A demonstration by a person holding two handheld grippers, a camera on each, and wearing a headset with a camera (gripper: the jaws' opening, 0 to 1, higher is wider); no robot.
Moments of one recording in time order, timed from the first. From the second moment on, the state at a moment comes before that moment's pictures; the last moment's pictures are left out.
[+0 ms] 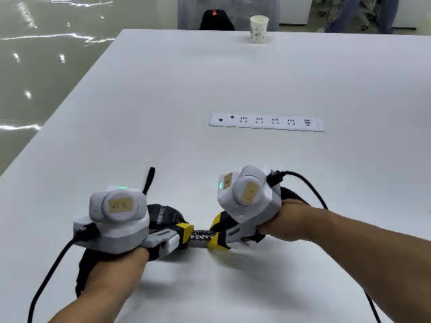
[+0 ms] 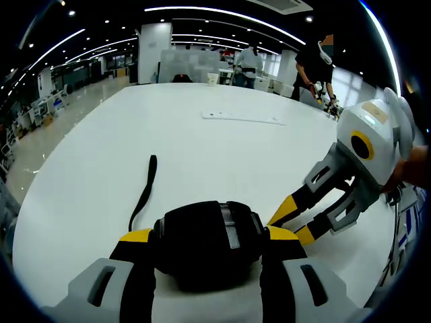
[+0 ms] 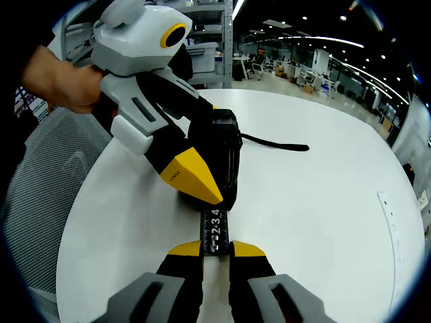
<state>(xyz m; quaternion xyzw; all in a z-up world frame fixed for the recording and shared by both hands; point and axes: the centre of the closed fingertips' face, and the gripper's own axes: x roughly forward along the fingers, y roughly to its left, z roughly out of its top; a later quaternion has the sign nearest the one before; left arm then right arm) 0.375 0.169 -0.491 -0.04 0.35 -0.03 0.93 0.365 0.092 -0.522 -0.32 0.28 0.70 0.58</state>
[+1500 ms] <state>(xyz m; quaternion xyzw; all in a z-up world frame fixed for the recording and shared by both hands) 0.377 0.170 -0.491 -0.06 0.35 -0.03 0.93 0.361 0.123 -0.521 -0.31 0.26 0.70 0.59</state>
